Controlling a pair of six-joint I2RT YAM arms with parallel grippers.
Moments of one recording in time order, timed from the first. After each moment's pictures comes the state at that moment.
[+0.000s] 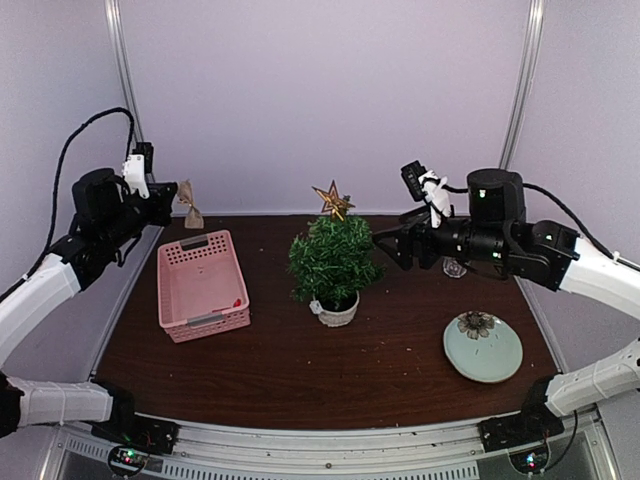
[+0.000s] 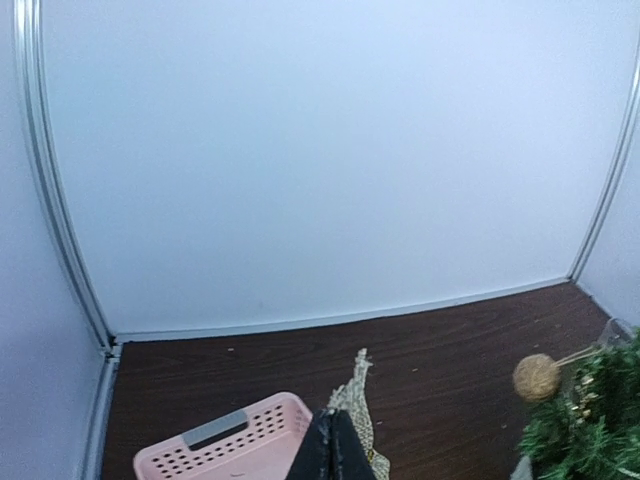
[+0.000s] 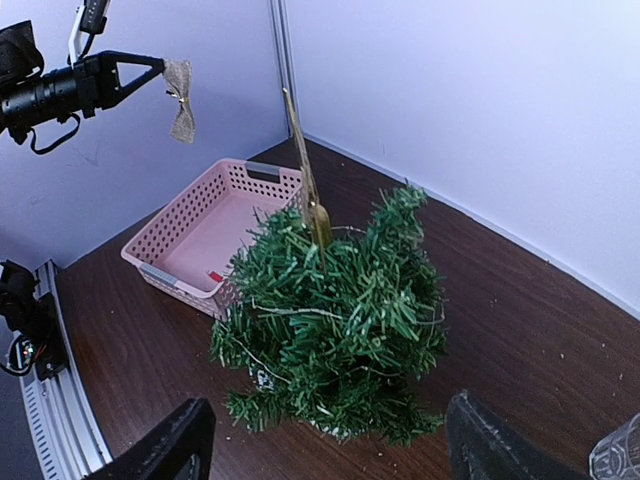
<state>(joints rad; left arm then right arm) -0.28 1.04 0.92 0.02 0.00 -0.07 0.85 1.14 1.09 -0.27 0.00 0.08</state>
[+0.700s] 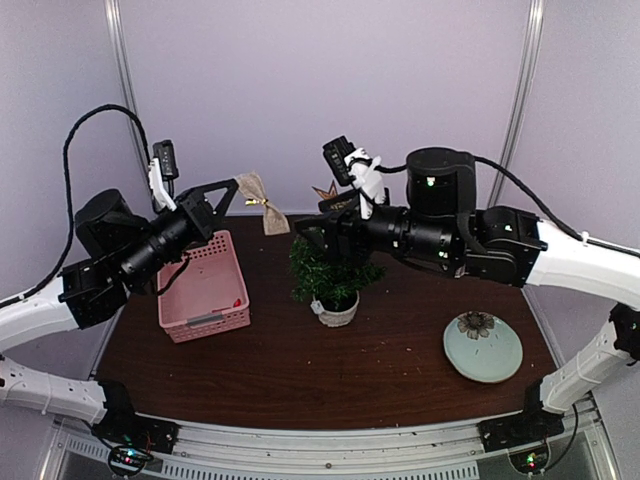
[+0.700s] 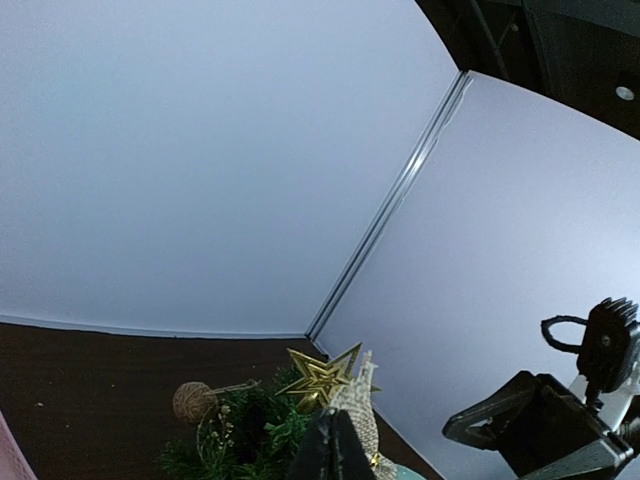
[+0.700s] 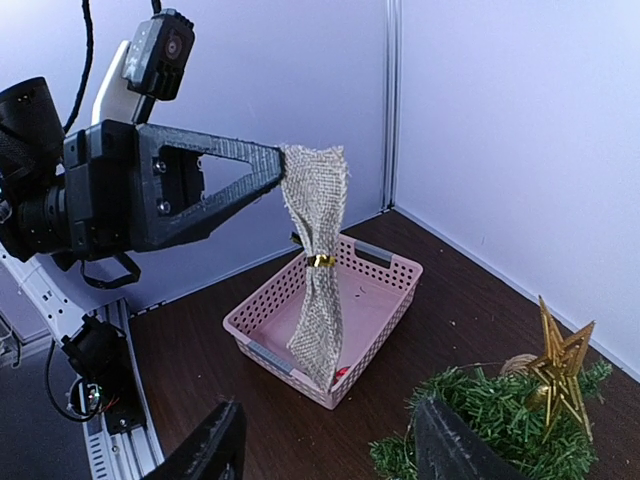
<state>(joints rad) -0.92 0.96 0.87 0.29 -0.24 -0.48 1.16 1.41 1.42 -0.19 0.17 0.08</state>
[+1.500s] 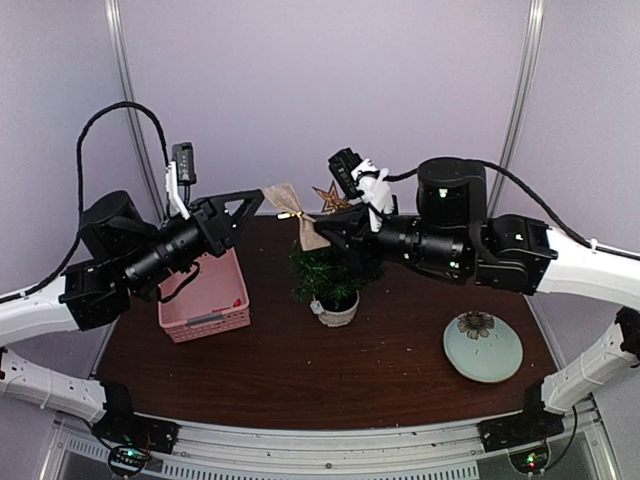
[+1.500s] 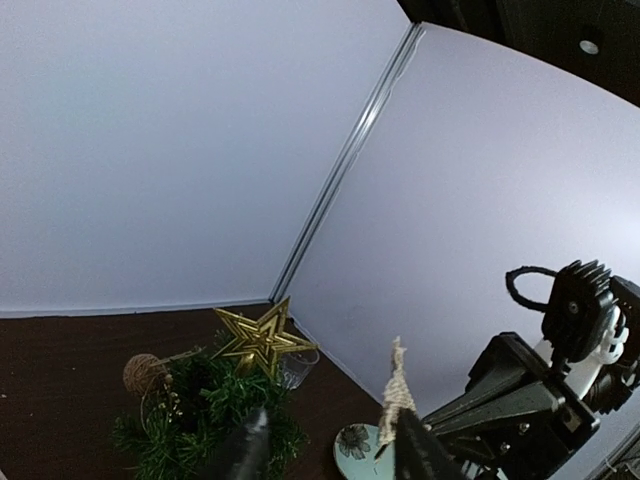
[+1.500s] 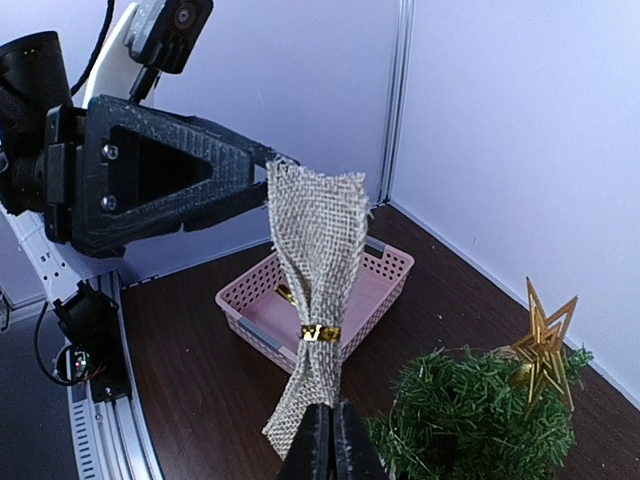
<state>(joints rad) -1.04 0.99 0.90 0.28 -0.20 -0.46 1.18 1.37 1.36 -0.17 0.17 0.02</state>
